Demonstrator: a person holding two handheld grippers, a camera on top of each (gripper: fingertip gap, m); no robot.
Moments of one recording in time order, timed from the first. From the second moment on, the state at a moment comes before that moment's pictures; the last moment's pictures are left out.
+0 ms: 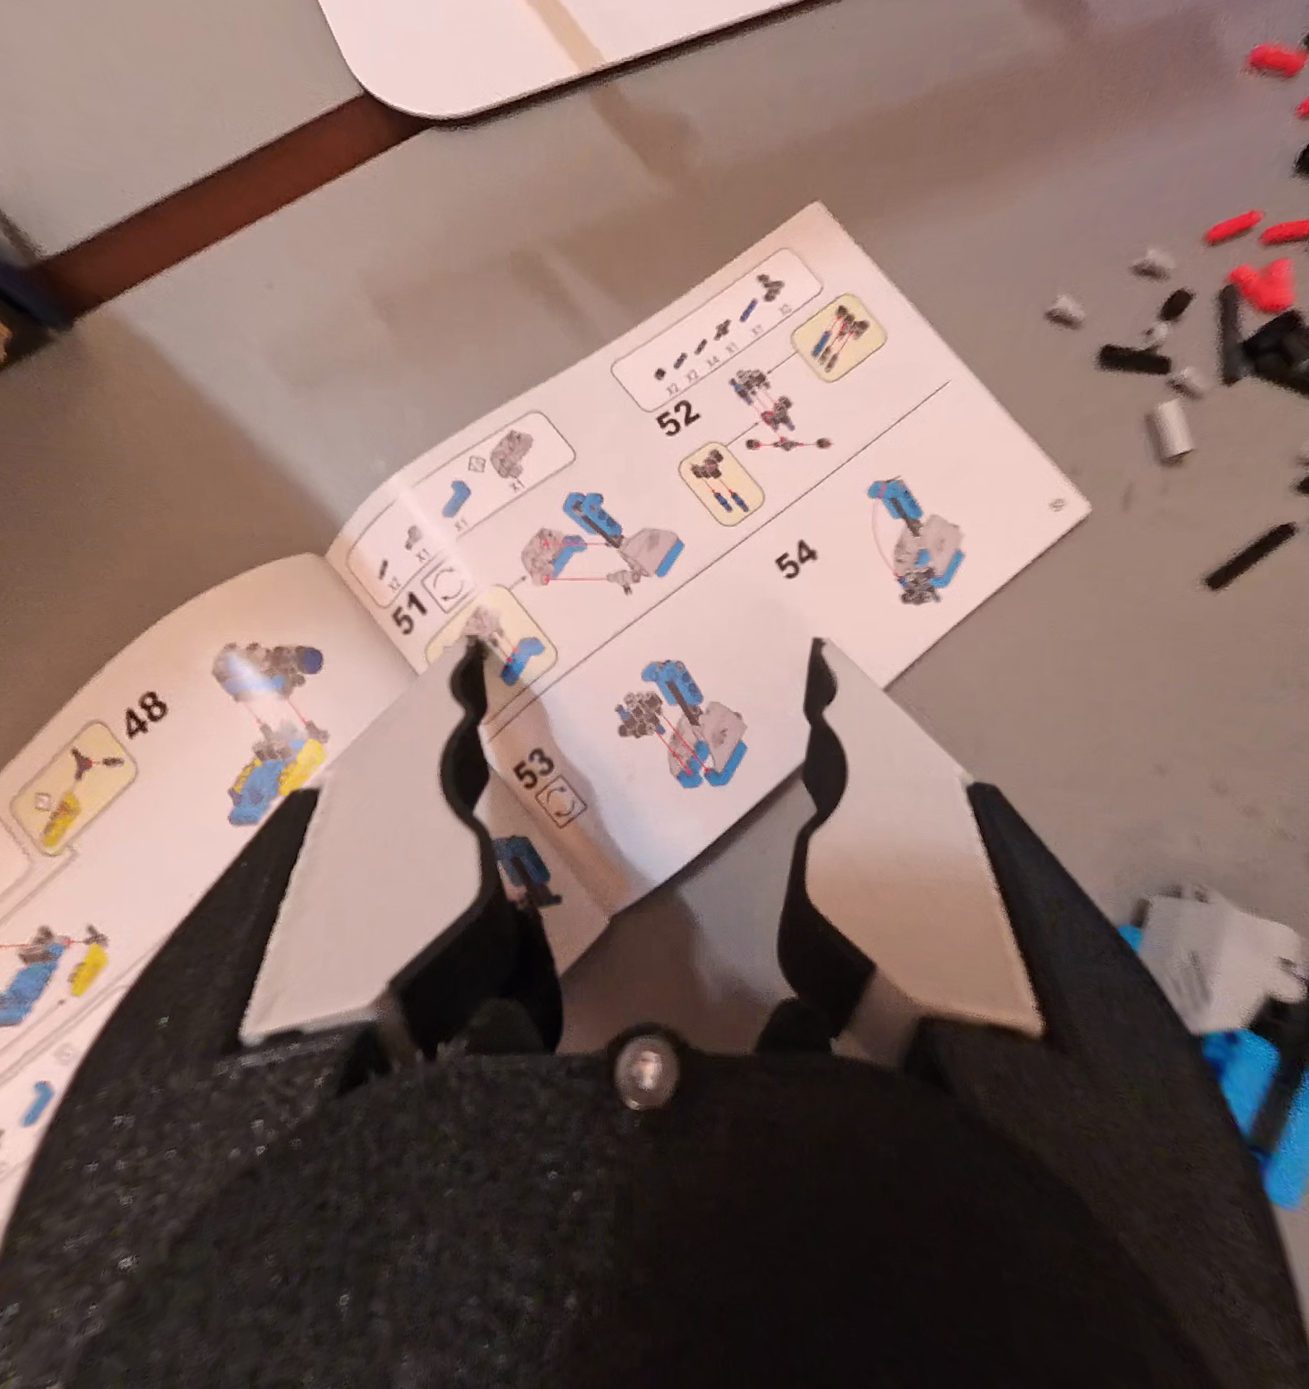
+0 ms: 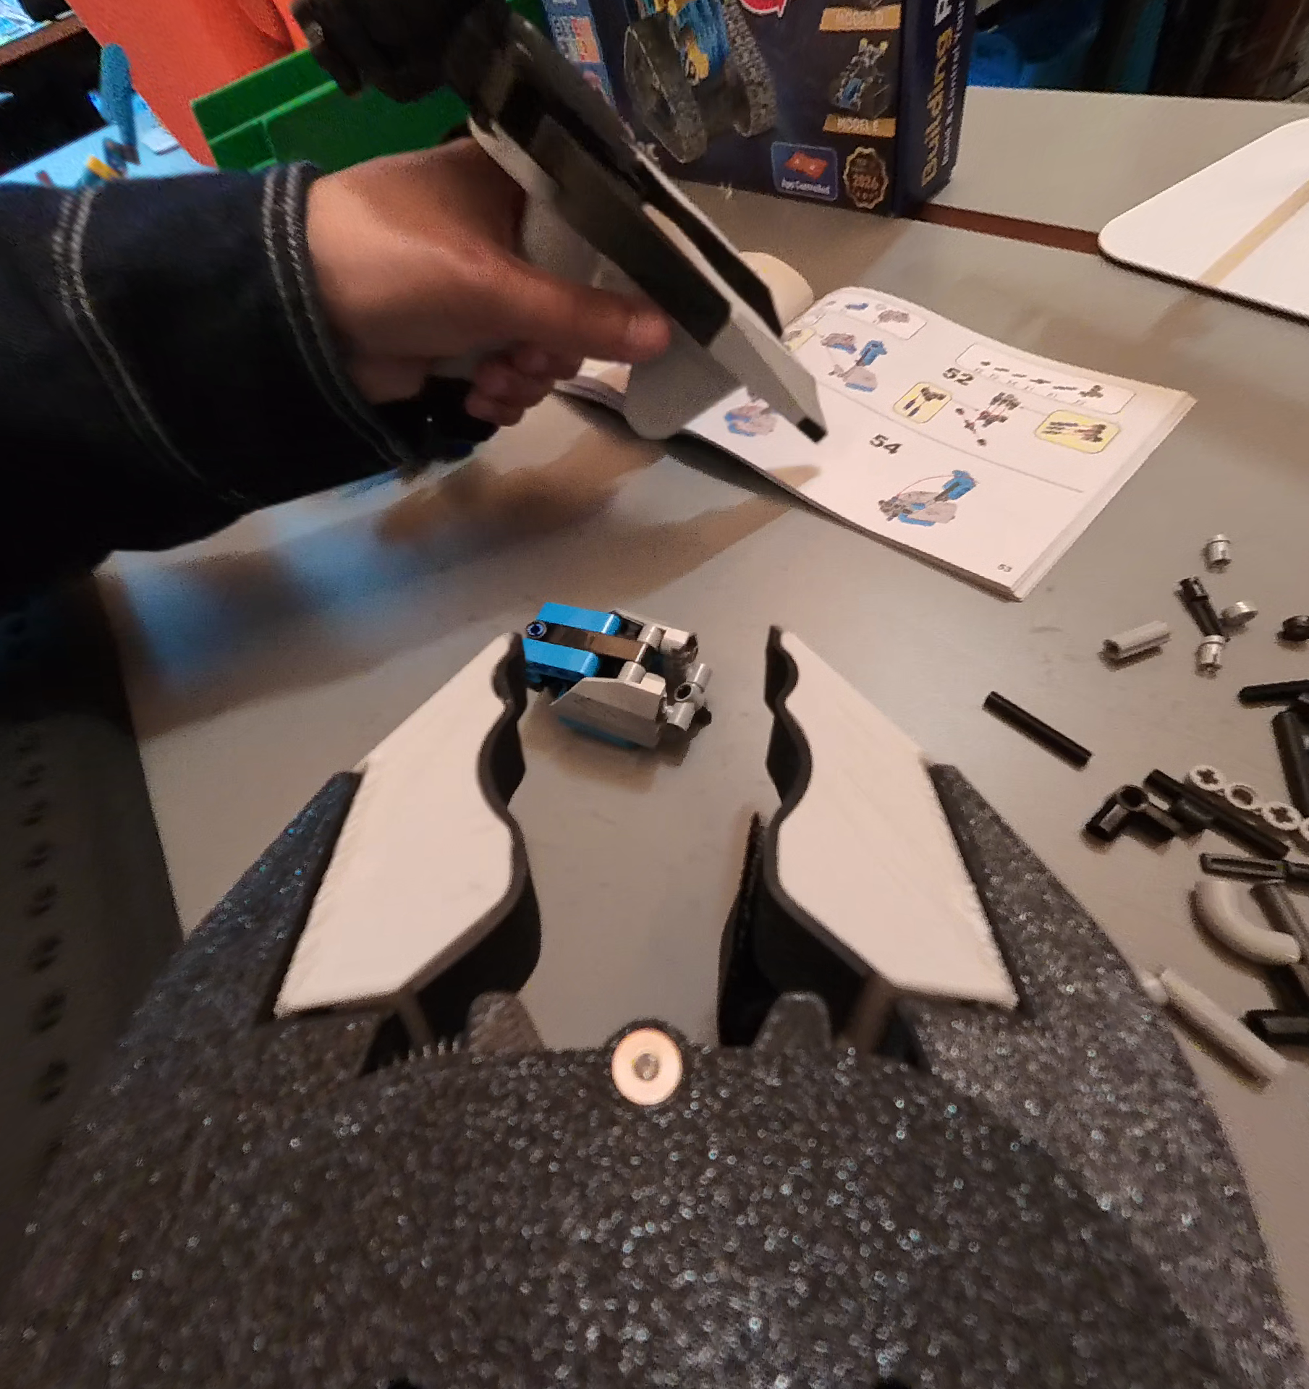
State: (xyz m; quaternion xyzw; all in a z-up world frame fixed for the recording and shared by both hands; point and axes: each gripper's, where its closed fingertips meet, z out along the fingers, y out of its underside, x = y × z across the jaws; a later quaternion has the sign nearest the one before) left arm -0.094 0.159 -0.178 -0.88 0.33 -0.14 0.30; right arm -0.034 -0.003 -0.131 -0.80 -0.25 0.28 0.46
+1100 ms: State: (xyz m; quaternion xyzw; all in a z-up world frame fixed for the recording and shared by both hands) left arm -0.113 0.124 -0.176 -0.87 0.35 -0.25 0.25; right arm -0.026 0.101 -0.190 -0.89 -0.32 0.12 0.31
